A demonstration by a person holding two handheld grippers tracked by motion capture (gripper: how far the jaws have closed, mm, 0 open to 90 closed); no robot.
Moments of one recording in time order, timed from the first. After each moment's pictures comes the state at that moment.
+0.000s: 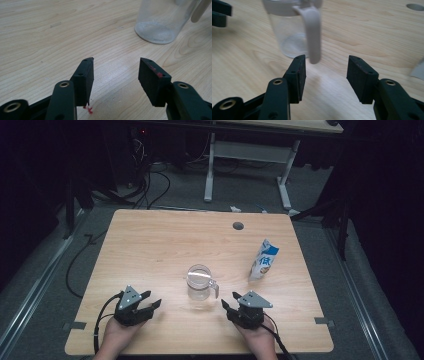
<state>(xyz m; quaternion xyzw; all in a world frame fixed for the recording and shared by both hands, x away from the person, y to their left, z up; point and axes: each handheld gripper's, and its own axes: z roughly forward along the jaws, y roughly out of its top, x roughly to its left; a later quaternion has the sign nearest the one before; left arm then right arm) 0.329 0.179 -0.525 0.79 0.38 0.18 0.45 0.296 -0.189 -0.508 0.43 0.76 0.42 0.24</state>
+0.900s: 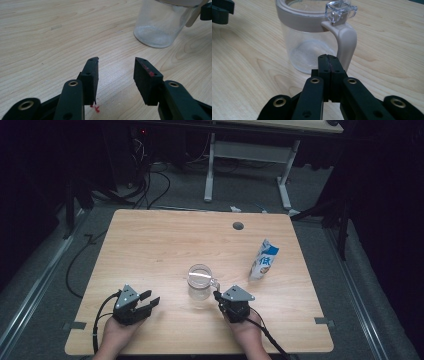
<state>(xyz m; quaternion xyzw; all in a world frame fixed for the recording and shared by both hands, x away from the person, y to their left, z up) 0.330 0.184 -0.522 0.78 0.38 0.17 0.47 0.318 -0.155 -0.504 0.40 0.79 0.41 0.24</state>
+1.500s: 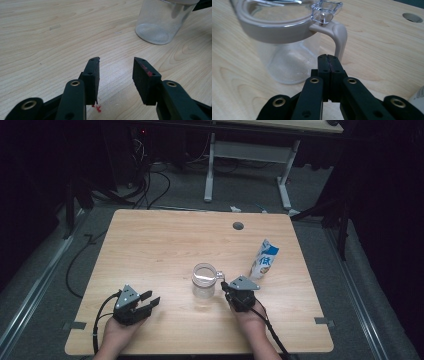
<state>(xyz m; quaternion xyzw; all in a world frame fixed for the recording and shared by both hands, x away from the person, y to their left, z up) 0.330 0.183 -0.522 0.78 0.39 0.17 0.47 0.347 -0.174 -0.504 0.42 0.78 0.39 0.26</state>
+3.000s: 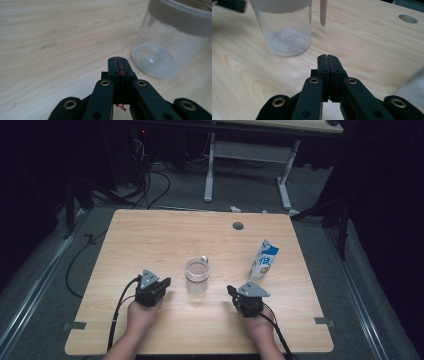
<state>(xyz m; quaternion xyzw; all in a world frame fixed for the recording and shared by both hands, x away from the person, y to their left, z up) 0.390 0.120 -0.521 0.75 0.43 0.19 0.46 0.326 -0.198 -0.509 0.40 0.78 0.41 0.27</state>
